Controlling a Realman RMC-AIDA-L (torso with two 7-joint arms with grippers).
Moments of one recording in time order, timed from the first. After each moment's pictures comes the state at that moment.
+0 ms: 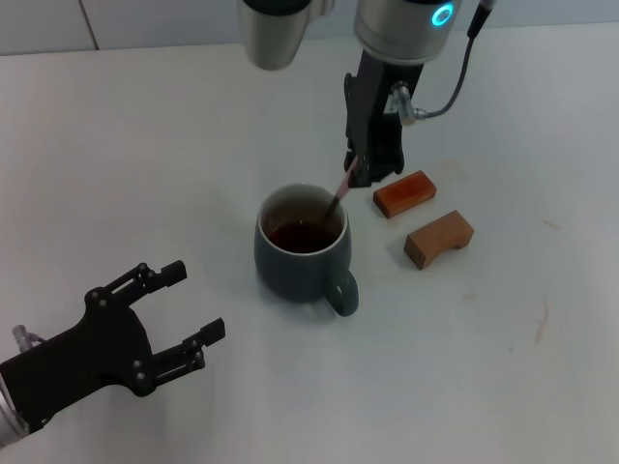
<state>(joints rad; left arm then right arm) -0.35 -2.06 0.21 0.20 2.21 1.68 -0.60 1.34 2.08 -1.36 -0.83 -2.69 -1.71 2.08</state>
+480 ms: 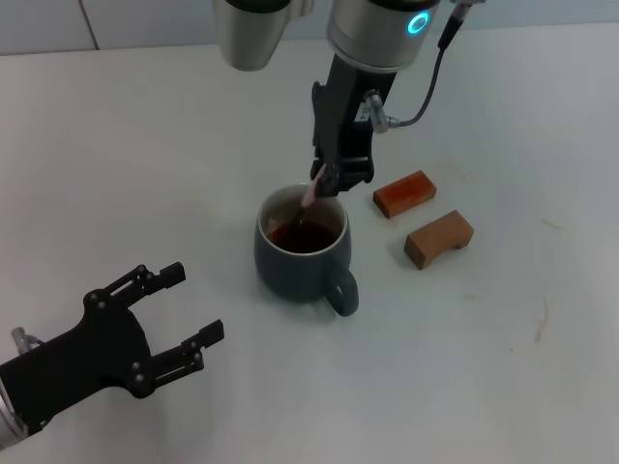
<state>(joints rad) -0.35 -2.06 0.21 0.20 2.21 1.68 -0.60 1.34 2.09 -1.37 -0.81 -2.60 -1.68 2.06</state>
